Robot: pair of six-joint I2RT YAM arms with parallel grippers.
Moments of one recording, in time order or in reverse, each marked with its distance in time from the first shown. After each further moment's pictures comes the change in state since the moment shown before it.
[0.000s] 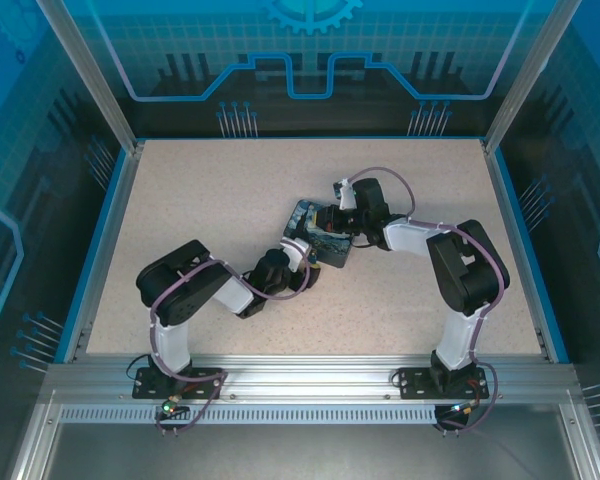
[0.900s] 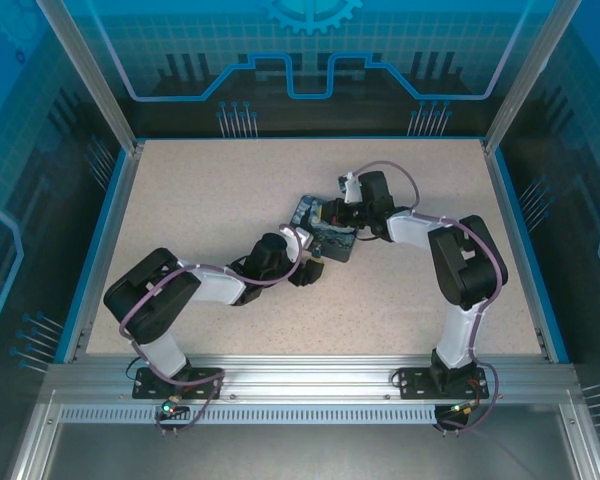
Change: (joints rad) left arm 0.041 -0.197 0.079 -0.325 0.172 -0.039; right arm -0.045 0.031 0.055 -0.055 -0.035 -0.034
